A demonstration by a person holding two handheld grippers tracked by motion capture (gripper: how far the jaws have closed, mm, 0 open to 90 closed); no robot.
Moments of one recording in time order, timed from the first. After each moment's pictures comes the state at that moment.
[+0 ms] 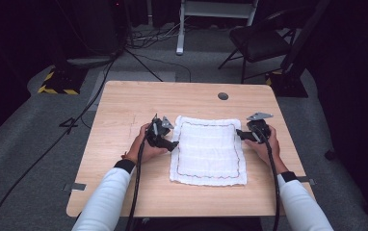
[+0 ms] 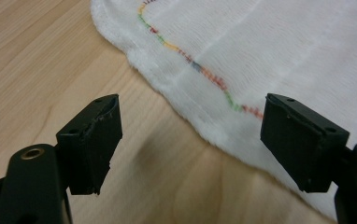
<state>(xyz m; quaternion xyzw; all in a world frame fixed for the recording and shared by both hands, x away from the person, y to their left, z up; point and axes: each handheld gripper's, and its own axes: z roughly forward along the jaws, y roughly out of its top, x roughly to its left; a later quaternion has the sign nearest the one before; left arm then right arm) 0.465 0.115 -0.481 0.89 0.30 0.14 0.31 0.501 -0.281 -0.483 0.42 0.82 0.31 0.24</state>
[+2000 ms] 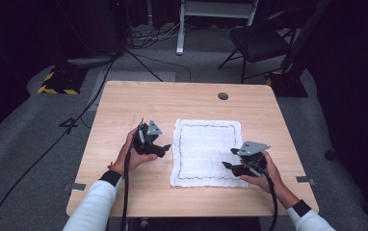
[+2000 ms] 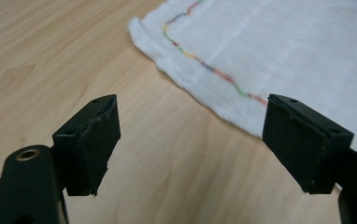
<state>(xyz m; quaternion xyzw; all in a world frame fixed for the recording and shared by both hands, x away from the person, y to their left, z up) 0.448 0.136 -0.460 0.86 0.32 0.17 0.35 0.378 -0.219 -0.453 0.24 0.88 0.37 0.18</state>
